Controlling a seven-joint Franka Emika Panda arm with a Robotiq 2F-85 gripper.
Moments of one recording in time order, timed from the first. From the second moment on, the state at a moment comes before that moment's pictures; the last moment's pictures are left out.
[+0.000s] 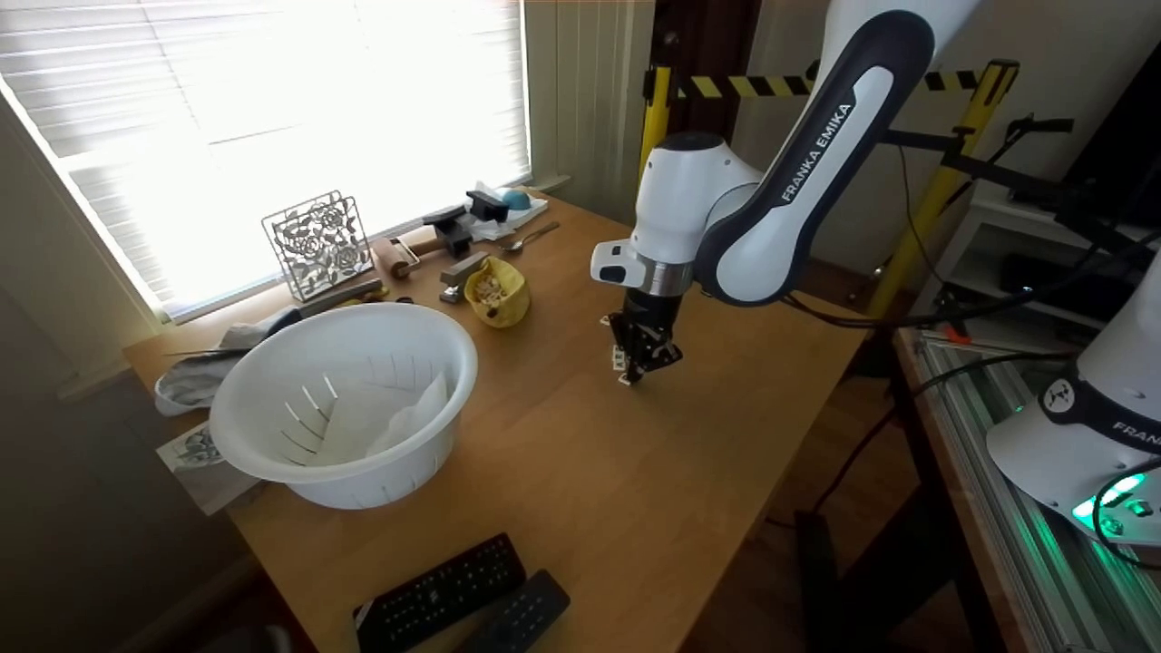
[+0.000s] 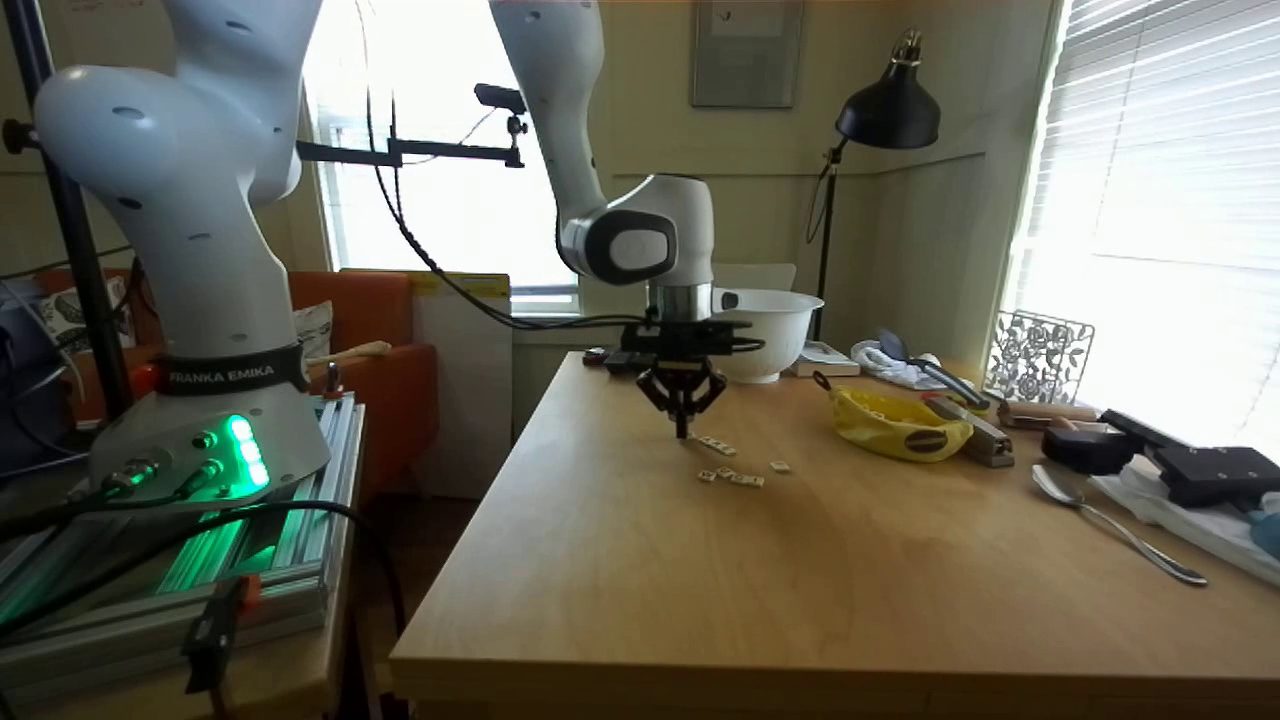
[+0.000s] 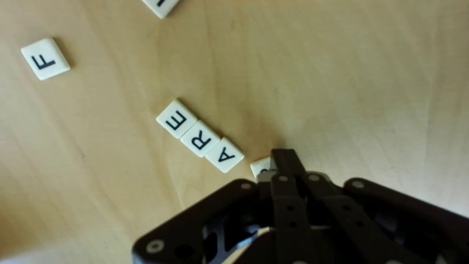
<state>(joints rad) -0.27 0.46 0.14 -2.36 -0.12 2.89 -0.96</state>
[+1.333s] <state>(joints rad) -0.25 0.47 0.11 -2.31 -0.13 2.83 -1.23</state>
